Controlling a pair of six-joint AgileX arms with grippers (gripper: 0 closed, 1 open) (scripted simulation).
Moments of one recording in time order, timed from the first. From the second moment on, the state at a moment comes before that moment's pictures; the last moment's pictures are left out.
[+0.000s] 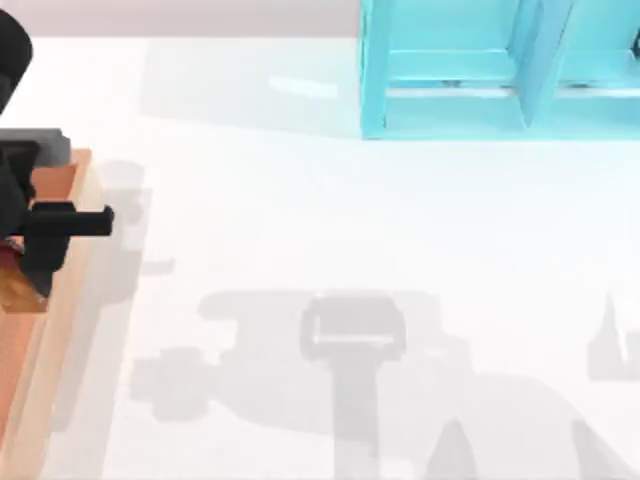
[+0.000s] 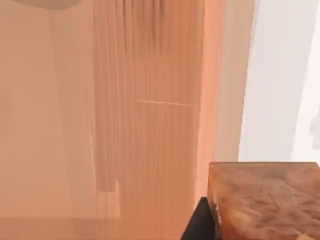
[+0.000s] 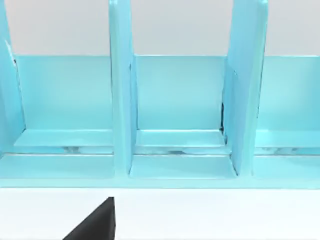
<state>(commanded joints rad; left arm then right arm) -0.13 1.65 1.26 -1.21 0.00 -0.10 0.00 0.00 0.00 0.00 0.00 0.00</state>
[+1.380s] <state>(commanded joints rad) -0.78 1.76 1.00 -0.80 0.00 -0.76 0.00 0.00 0.00 0.00 0.00 0.00</state>
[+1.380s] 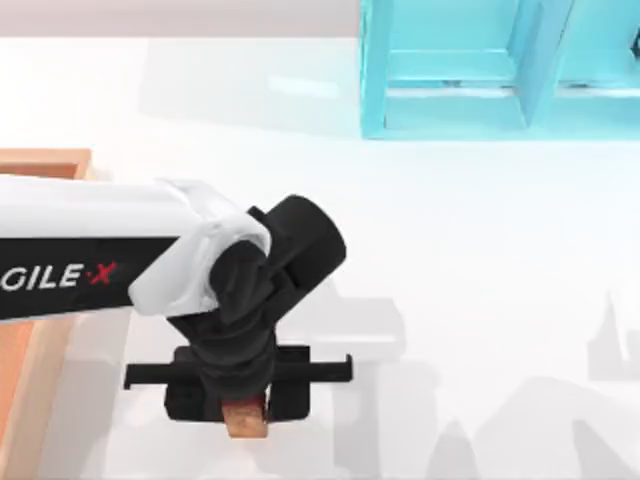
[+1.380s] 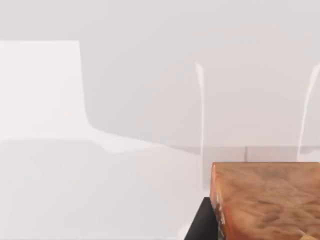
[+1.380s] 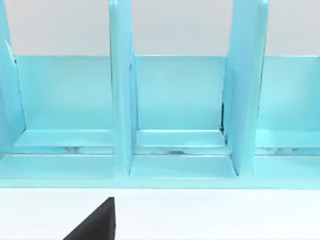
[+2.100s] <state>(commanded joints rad) -0.78 1.78 0.98 -0.78 0.00 -0.76 0.00 0.00 0.00 0.00 0.00 0.00</state>
